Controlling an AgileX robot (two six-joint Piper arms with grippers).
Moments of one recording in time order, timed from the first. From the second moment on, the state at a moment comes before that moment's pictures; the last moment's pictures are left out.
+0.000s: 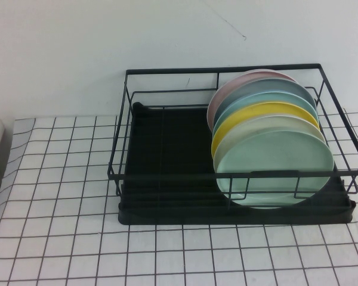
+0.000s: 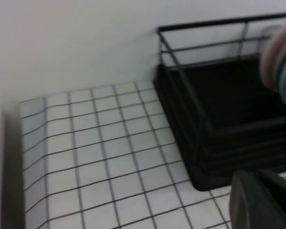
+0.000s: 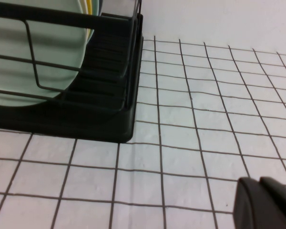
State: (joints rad) right arm -0.02 -0.01 0.02 0.01 0.41 -0.16; left arm 0.01 0.40 -0.64 -0.36 0.71 0.28
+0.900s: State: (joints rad) right arm -0.02 -0.01 0.02 0.01 0.41 -0.16; left arm -0.39 1.38 -1.01 -1.32 0.54 1.77
